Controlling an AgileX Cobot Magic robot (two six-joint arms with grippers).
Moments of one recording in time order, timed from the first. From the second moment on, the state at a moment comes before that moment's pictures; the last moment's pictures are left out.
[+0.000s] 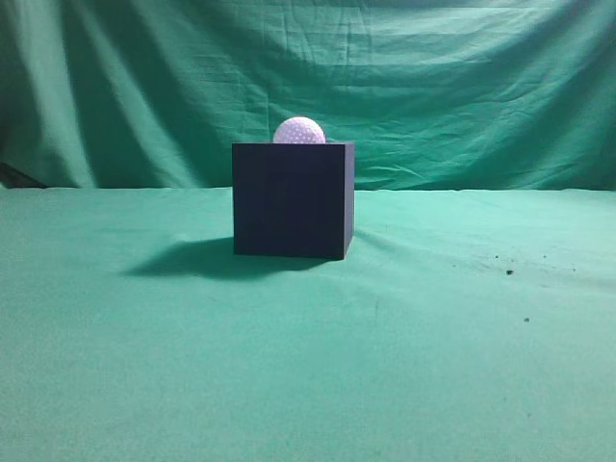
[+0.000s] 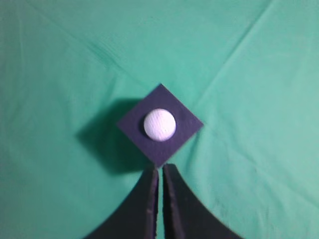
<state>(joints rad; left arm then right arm) -0.10 -0.02 0.02 0.09 0.36 -0.03 0.67 1.62 -1.68 0.03 1.15 -0.01</state>
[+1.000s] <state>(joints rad) -0.10 -0.02 0.02 0.09 0.36 -0.03 0.67 0.71 -0.79 -0.01 0.79 0.09</state>
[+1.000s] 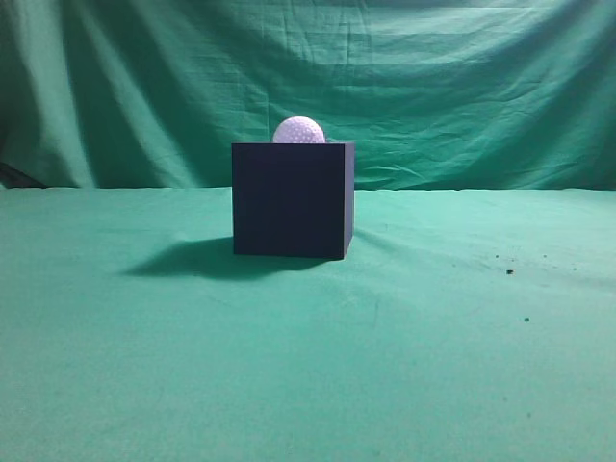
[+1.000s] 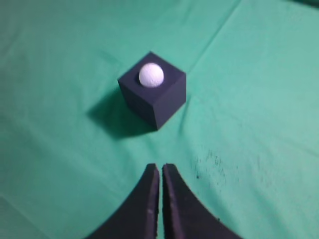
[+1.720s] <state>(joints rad) -0.10 -0.02 0.02 0.09 0.36 -0.03 0.58 0.44 -0.63 -0.12 0.72 0.03</state>
